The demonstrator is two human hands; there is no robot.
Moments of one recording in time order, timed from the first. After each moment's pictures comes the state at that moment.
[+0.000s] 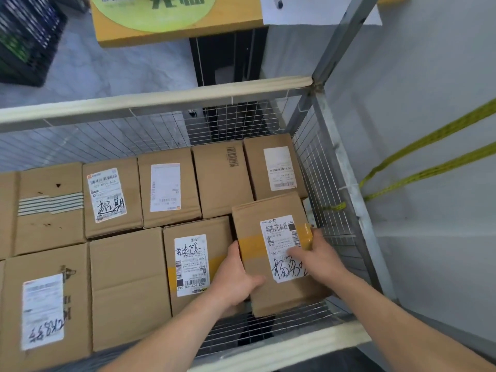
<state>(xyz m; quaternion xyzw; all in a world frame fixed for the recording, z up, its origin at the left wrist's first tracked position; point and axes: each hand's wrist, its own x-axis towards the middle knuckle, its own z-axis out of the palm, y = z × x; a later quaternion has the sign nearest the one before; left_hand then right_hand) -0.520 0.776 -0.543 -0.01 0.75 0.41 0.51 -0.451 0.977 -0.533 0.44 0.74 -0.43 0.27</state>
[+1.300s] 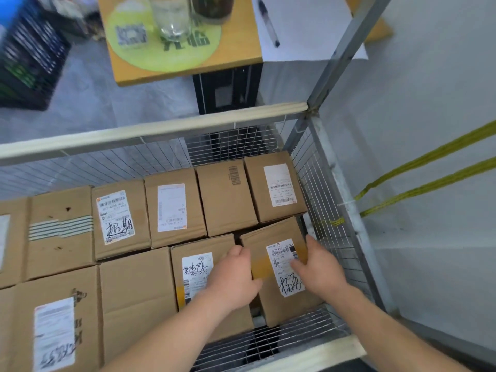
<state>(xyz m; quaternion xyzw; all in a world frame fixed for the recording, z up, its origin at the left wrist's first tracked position) -0.563 0.780 -0.499 0.24 0.86 0.13 0.44 -0.473 0.959 -0.496 0.39 0.84 -0.27 0.26</state>
